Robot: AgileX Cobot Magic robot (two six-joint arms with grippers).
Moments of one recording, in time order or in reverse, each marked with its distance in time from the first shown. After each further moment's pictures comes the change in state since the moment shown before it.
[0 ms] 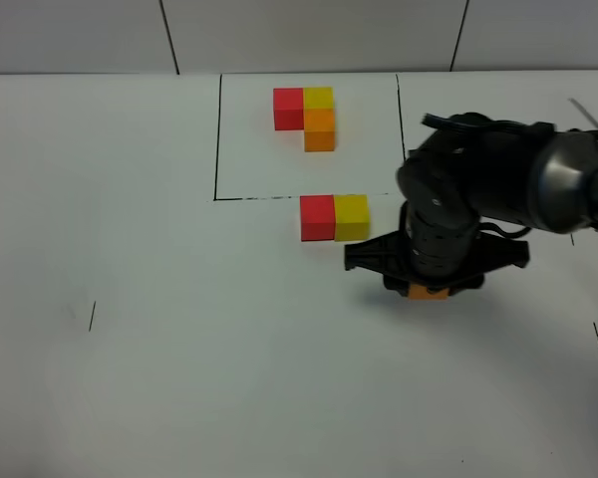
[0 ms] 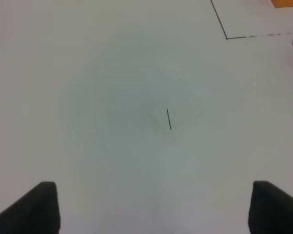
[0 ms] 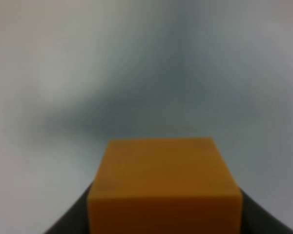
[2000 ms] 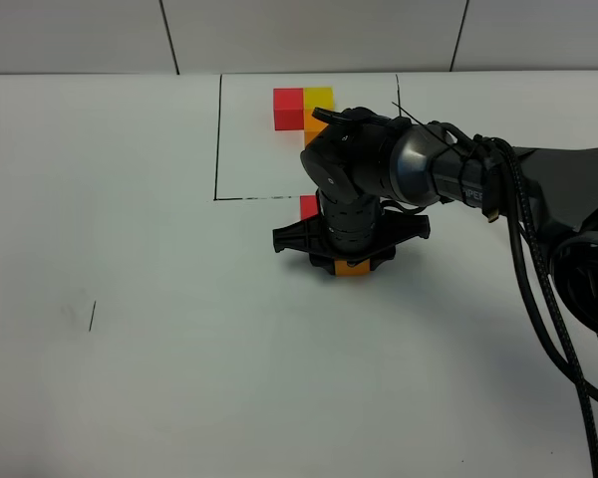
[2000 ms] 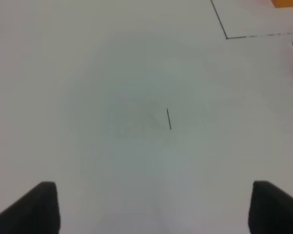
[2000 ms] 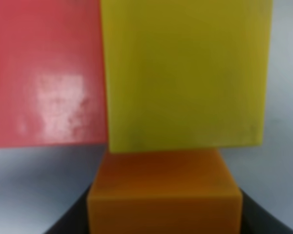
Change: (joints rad) left arm 0.000 0.000 0.000 0.000 0.000 -0.001; right arm 0.023 0.360 -0.394 0.023 0.030 -0.080
